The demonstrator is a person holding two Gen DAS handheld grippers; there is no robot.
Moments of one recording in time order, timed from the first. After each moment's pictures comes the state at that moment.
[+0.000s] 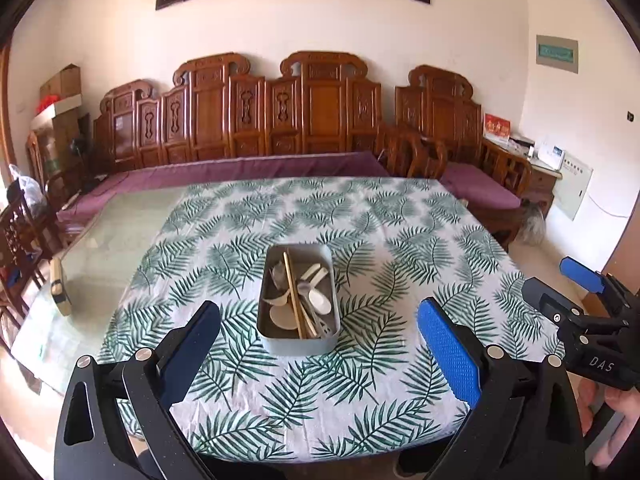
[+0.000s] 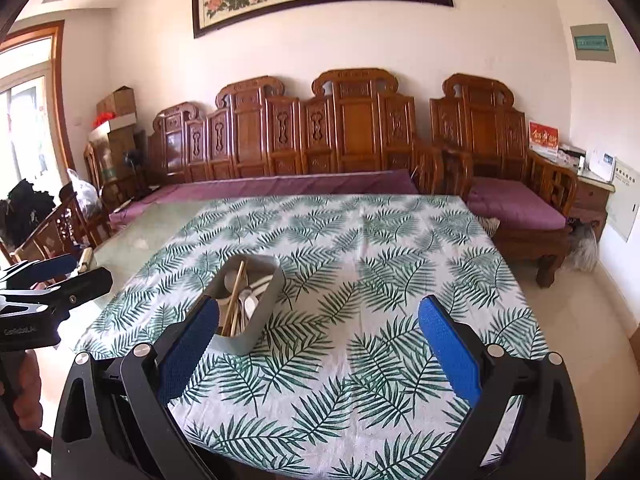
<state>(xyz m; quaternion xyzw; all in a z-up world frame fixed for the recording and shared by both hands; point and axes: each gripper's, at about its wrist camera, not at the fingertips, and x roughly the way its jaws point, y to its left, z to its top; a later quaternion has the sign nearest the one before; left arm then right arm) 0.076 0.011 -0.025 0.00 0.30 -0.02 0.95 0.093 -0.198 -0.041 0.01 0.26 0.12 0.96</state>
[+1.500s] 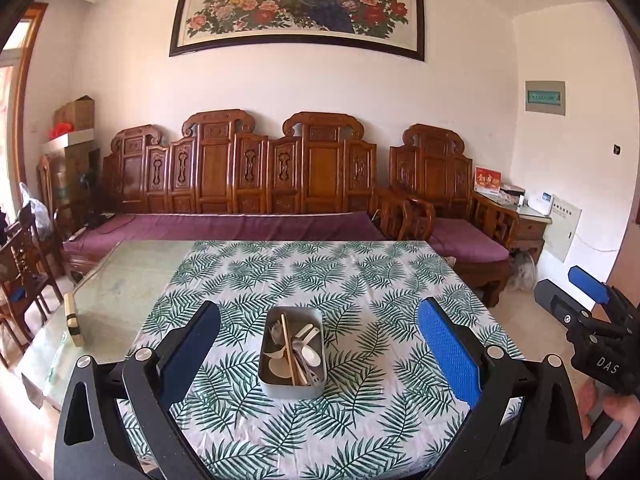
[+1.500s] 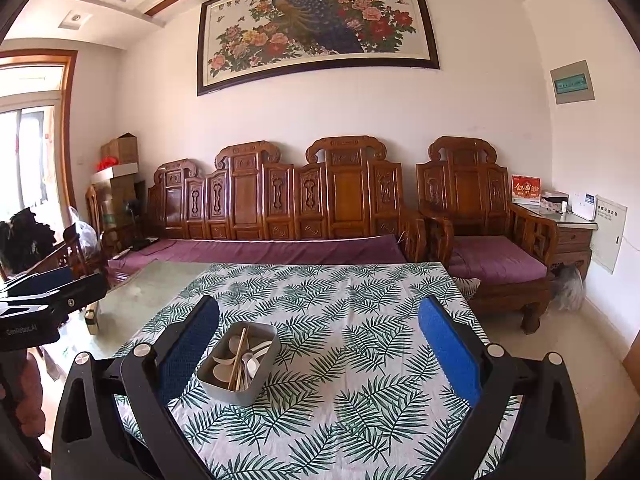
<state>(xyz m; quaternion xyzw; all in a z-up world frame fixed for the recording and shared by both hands) 0.032 0.006 0.049 -0.02 0.21 -0.02 0.98 0.039 -0.215 0.046 0.02 0.16 0.10 0.98</state>
